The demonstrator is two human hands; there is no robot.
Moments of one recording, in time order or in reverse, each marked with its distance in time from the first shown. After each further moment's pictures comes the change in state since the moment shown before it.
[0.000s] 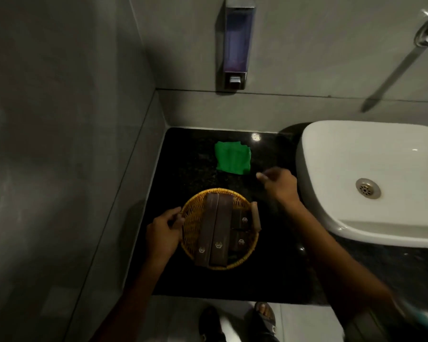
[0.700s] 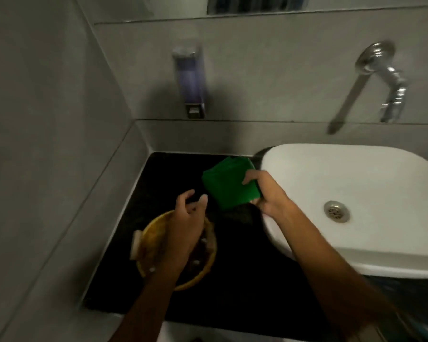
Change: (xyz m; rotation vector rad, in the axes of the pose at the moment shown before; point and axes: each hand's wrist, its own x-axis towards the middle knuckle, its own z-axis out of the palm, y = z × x) left_hand -0.052 0.158 0.096 -0.330 0.007 0.029; right_hand 0.021 -0.007 -0.099 0.969 -0.533 0.191
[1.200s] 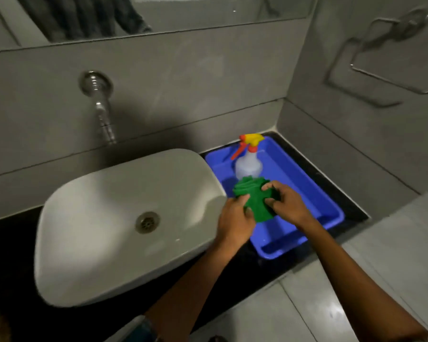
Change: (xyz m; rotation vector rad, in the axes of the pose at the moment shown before) left_hand -0.215 0.092 0.475 0.455 -0.727 0.603; right_hand -0.244 -0.068 -0.486 -0.960 0.826 -0.384
